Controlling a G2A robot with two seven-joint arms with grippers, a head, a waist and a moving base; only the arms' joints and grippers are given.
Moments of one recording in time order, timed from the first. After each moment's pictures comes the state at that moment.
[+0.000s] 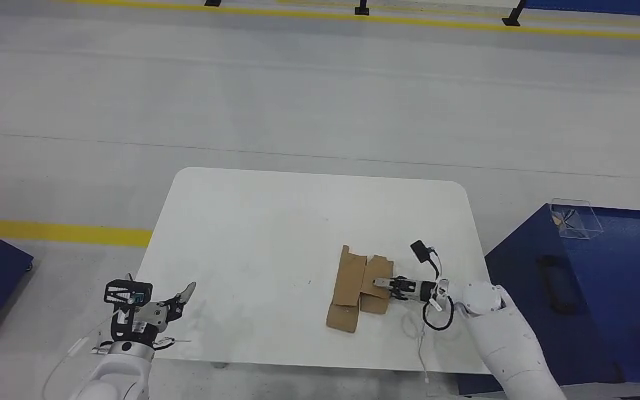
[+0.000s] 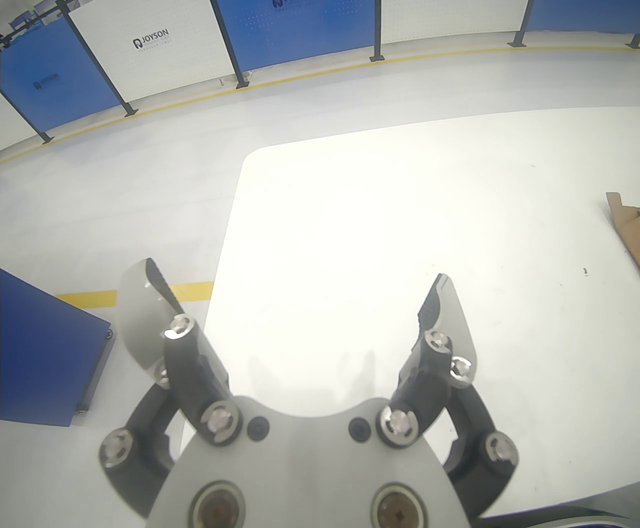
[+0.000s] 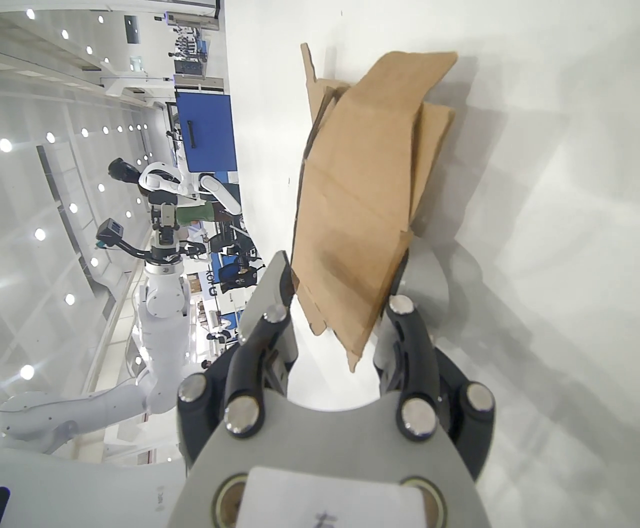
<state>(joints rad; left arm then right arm) 1.73 -1.15 -1.60 -1.80 1.33 0.00 0.00 -0.92 -1.20 1.25 -0.71 -0.02 -0.51 1.04</state>
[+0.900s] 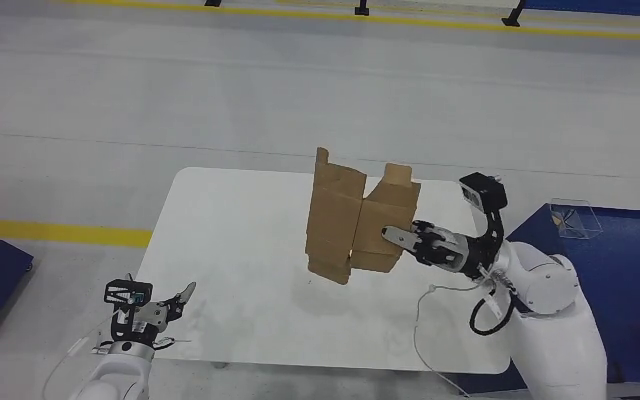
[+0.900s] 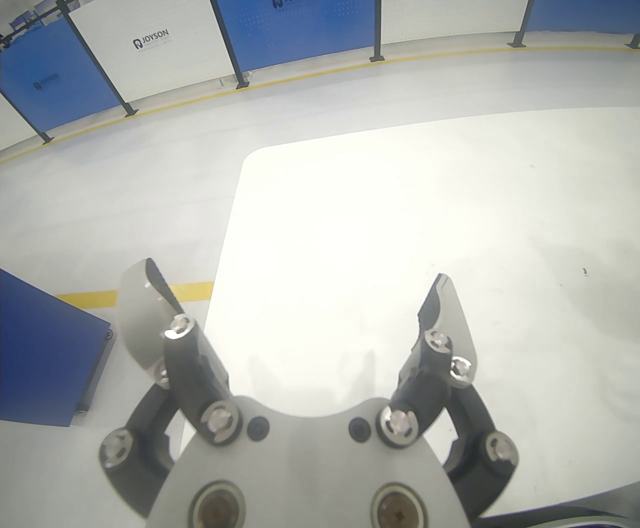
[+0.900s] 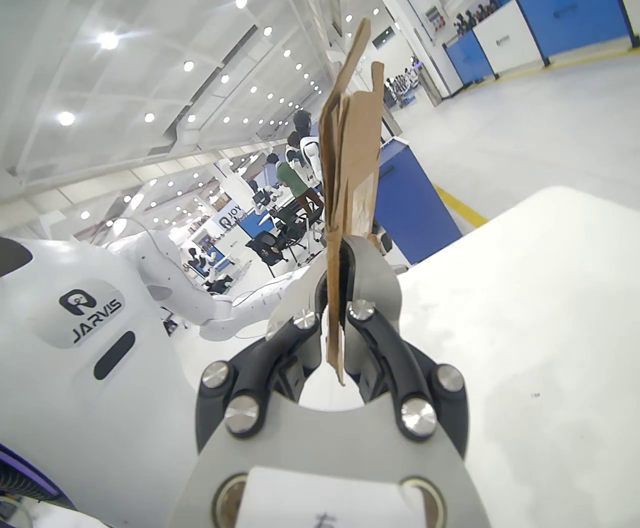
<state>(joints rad) 1.73 -1.15 -1.60 -1.80 1.33 0.00 0.00 -1.18 -1.12 1.55 -1.88 0.28 -0.58 1.05</state>
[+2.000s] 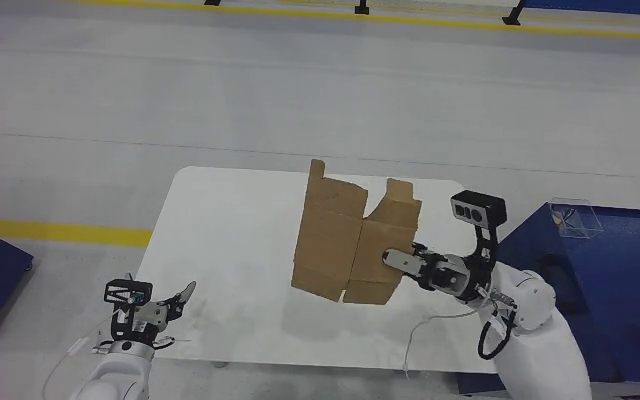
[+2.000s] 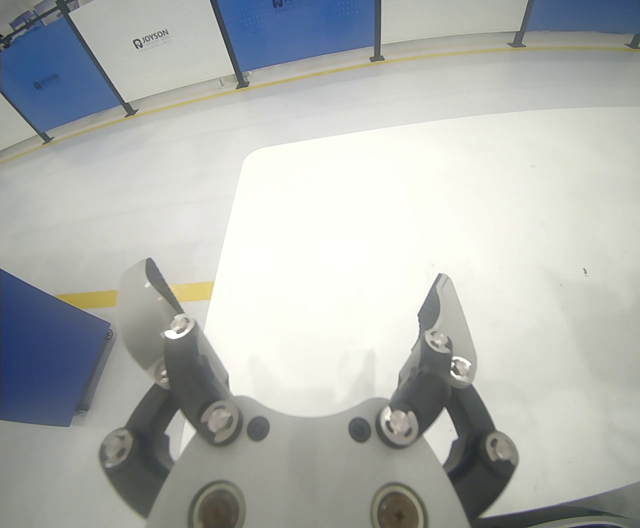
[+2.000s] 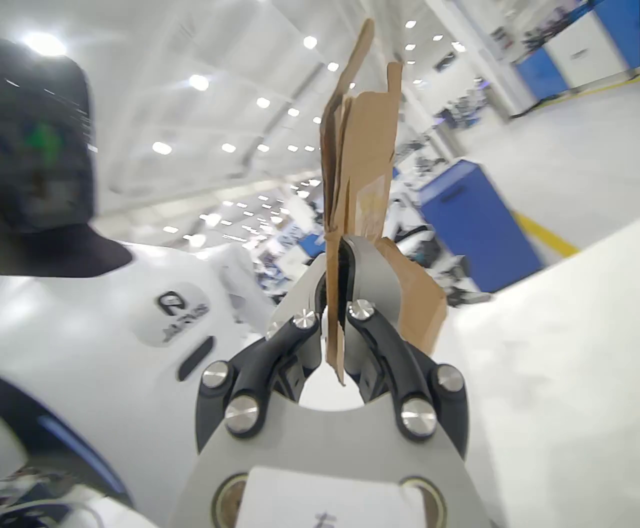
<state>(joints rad) 1.73 -1.15 -1.60 -1.80 1.33 0.00 0.00 -1.22 -1.13 1.39 -1.80 0.76 -0.54 1.18</state>
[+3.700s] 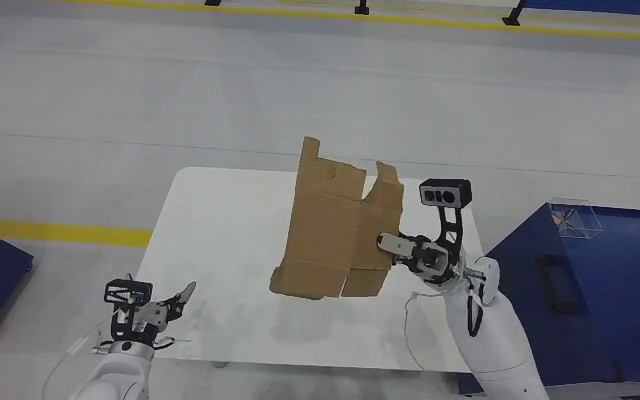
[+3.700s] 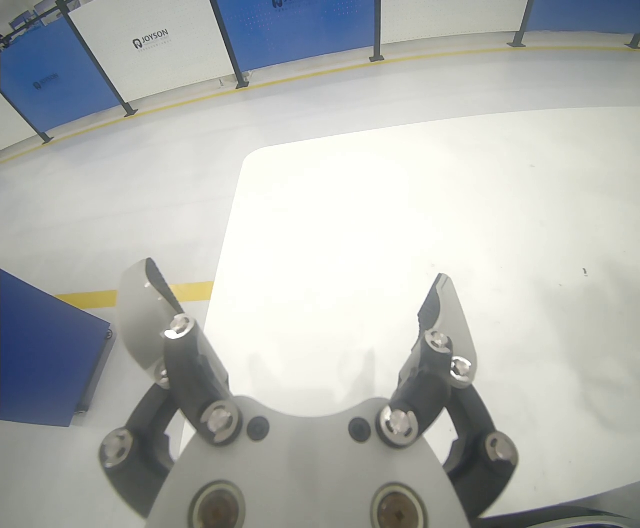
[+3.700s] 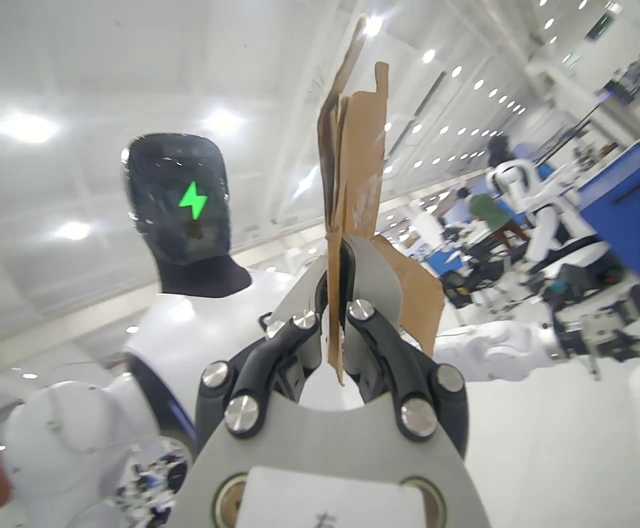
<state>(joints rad) 1.73 -1.15 -1.60 -1.80 1.33 0.00 0.00 -1.12 -1.26 1.35 -1.67 0.80 -0.62 1.20</state>
